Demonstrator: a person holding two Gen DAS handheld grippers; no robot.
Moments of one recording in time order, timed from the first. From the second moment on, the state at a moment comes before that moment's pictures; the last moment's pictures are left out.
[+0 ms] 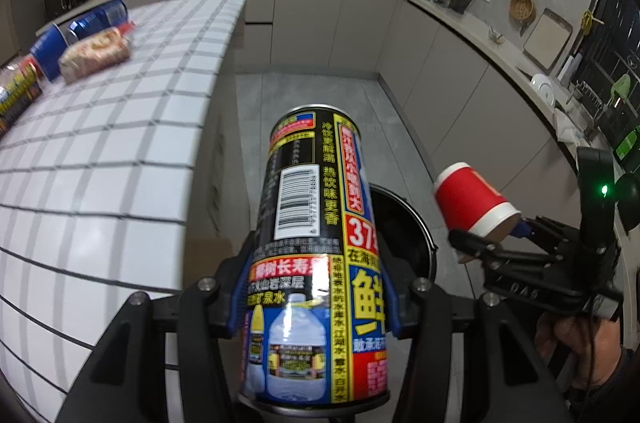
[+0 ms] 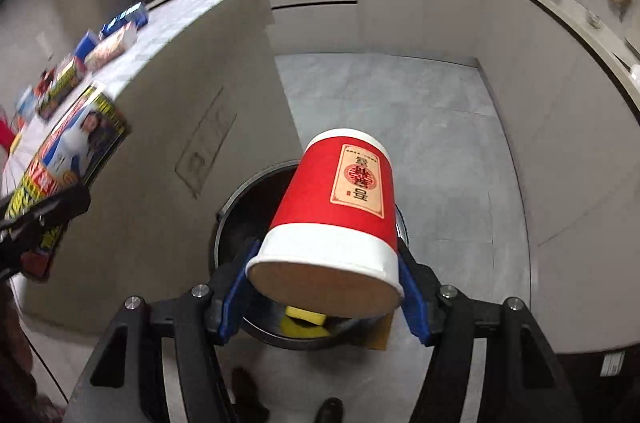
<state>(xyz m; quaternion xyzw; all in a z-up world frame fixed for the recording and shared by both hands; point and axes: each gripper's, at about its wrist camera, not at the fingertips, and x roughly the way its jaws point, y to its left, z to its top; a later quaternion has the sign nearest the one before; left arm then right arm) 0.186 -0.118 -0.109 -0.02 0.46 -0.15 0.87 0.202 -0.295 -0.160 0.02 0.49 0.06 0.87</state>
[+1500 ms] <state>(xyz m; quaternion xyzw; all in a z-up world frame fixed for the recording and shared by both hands) 0.184 -0.153 -0.091 -0.02 0.43 -0.05 0.90 0.222 -0.341 -0.188 0.01 0.52 0.12 0.85</state>
